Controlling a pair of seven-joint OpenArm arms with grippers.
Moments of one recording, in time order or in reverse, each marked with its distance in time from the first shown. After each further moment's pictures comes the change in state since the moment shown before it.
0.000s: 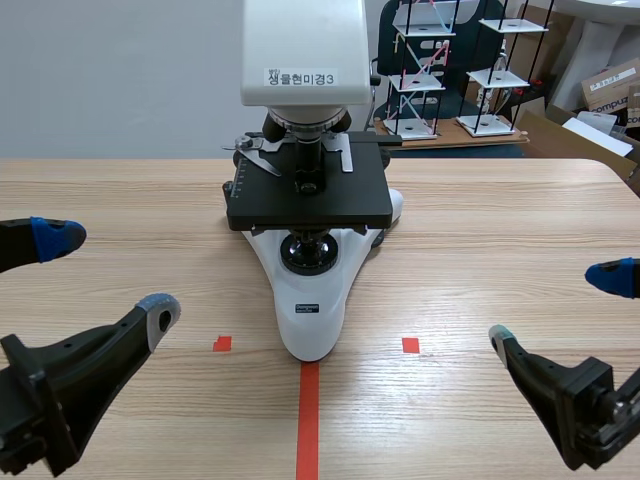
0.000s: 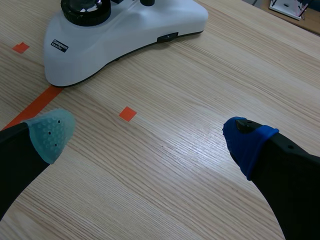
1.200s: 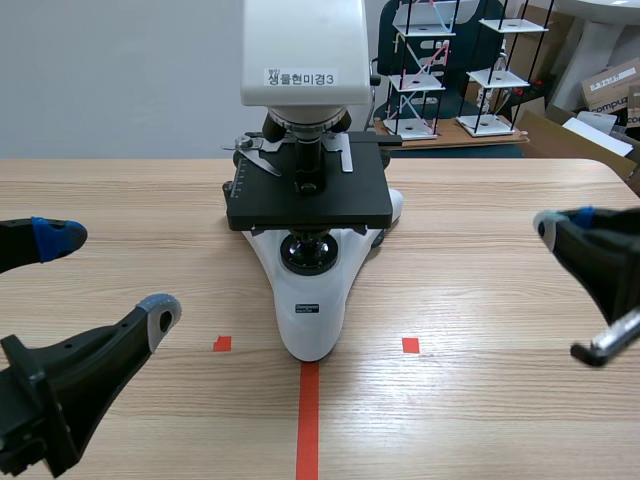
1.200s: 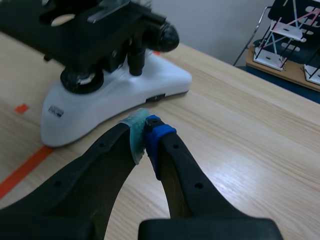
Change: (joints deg) left arm 0.0 0.0 0.0 0.0 0.0 -0.1 0.0; right arm 8.6 2.9 0.0 0.0 7.3 0.0 2.5
